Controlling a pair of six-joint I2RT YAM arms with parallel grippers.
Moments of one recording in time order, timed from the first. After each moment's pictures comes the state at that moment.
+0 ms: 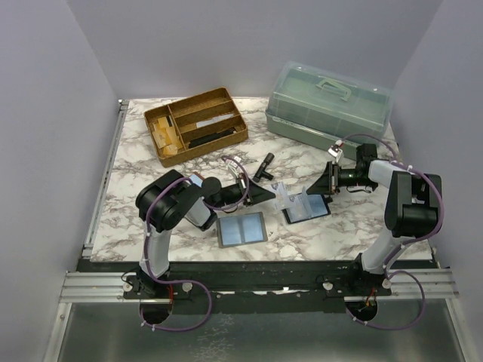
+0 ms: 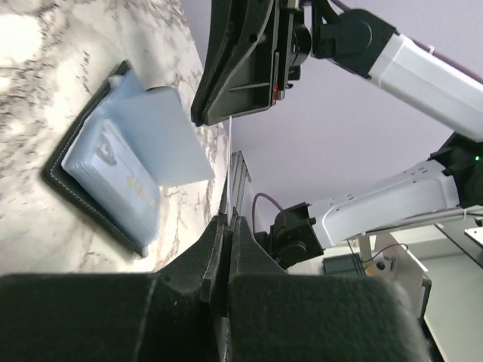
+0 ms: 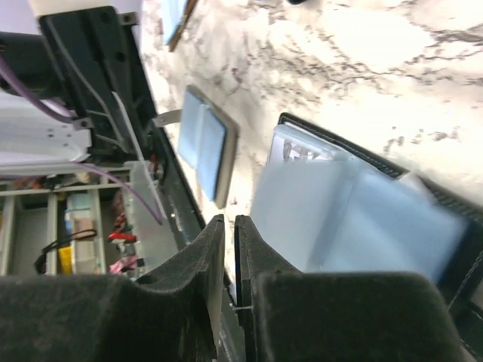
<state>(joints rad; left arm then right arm) -0.66 2.01 0.59 1.51 0.61 -1.30 -0.12 1.75 0.94 -0.55 -1.23 -0.15</state>
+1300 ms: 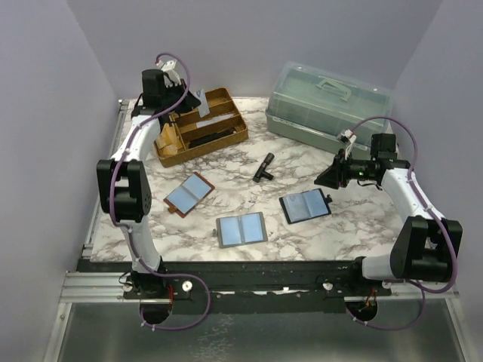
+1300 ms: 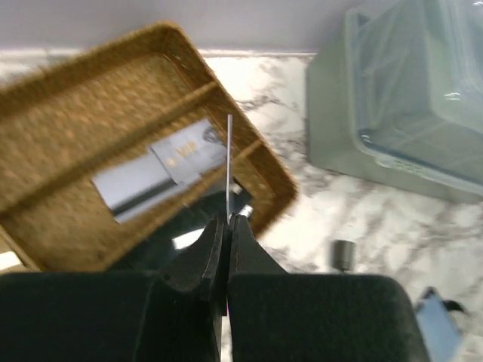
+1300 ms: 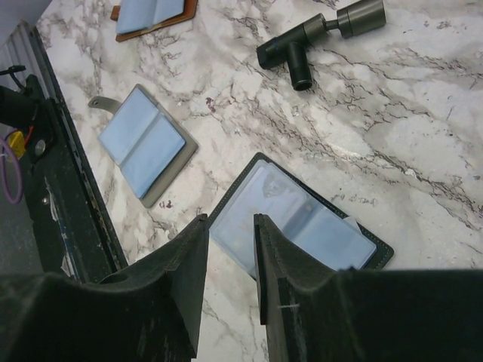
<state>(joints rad) -0.04 1.85 1.55 -0.06 0.50 -0.39 -0.12 1.37 0.95 -0.59 -1.09 -0.47</state>
